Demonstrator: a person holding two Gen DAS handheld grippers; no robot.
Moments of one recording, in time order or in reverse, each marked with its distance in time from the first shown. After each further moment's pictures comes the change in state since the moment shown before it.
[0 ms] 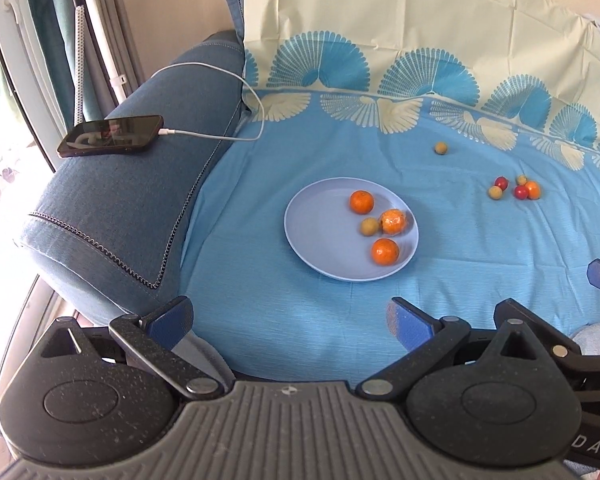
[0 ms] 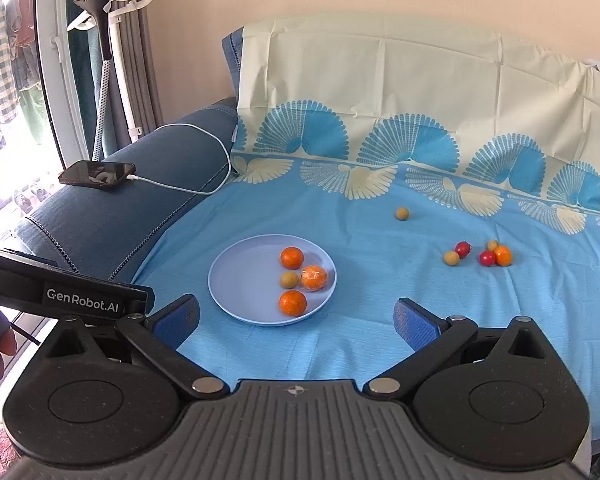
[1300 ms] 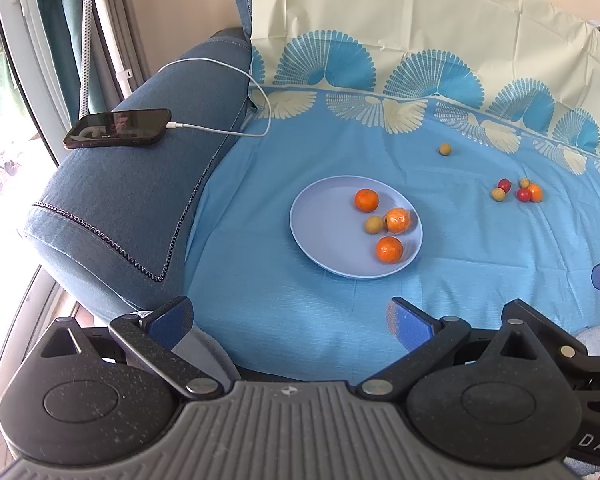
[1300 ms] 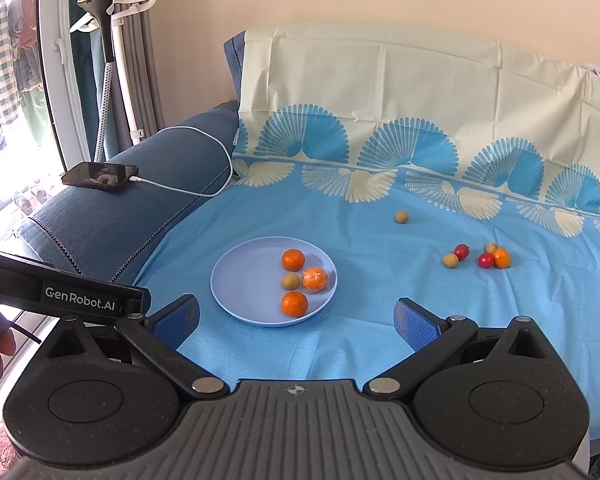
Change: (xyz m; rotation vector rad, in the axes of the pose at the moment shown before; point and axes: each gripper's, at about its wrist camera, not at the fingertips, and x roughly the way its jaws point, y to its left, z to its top) left arm 0.002 0.008 -0.002 -0.019 0.007 0.001; right arm -0.004 0.000 -0.002 -0.004 -0.006 0.003
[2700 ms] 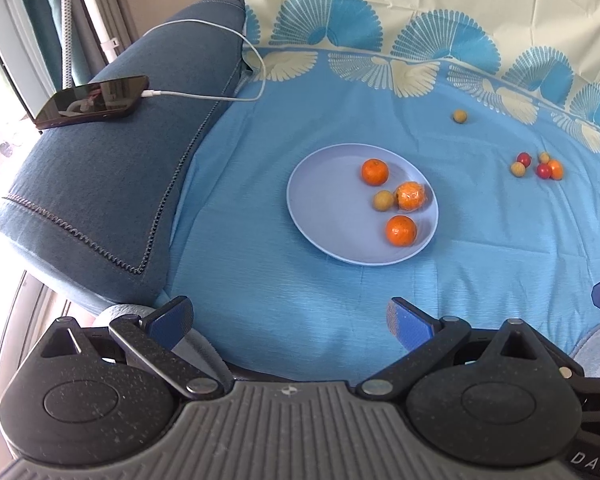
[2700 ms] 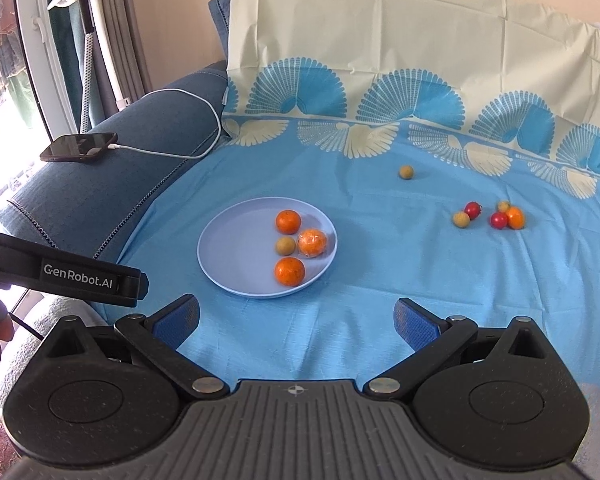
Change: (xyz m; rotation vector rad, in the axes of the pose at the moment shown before) left arm 0.056 -0.012 0.019 0.015 0.128 0.013; right arm 0.051 -0.011 -0.007 0.047 0.127 0.004
